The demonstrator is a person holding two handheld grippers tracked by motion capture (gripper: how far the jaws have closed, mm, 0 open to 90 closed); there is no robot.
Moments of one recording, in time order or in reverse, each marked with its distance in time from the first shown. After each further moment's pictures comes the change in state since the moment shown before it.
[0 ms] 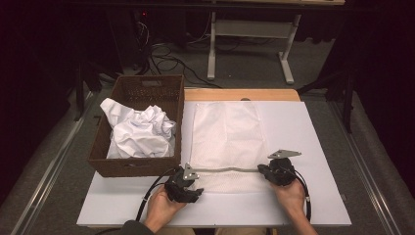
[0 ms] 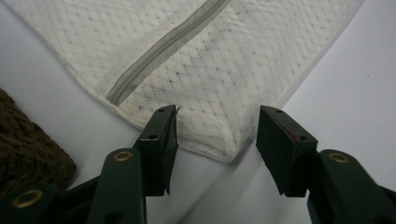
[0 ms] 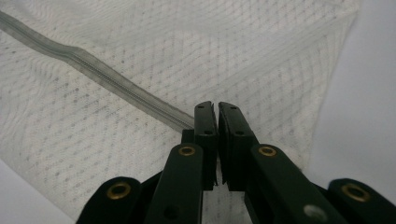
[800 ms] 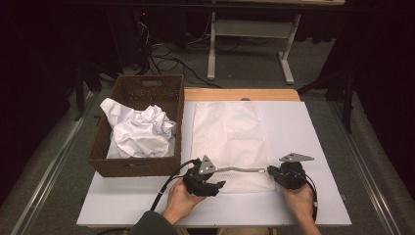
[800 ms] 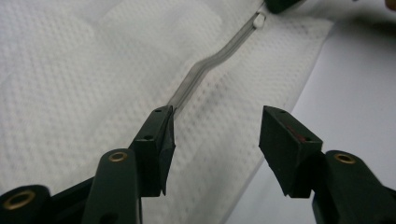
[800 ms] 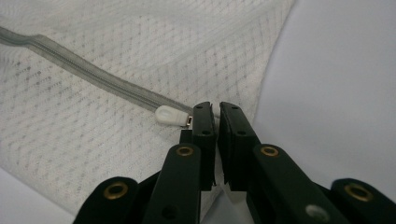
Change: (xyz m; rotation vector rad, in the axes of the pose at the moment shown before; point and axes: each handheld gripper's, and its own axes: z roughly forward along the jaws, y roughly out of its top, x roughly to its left) left arm -0.025 0.053 0.010 -0.168 -0.079 0.035; right arm -0.019 -0.020 -0.013 -0.024 -0.041 0.065
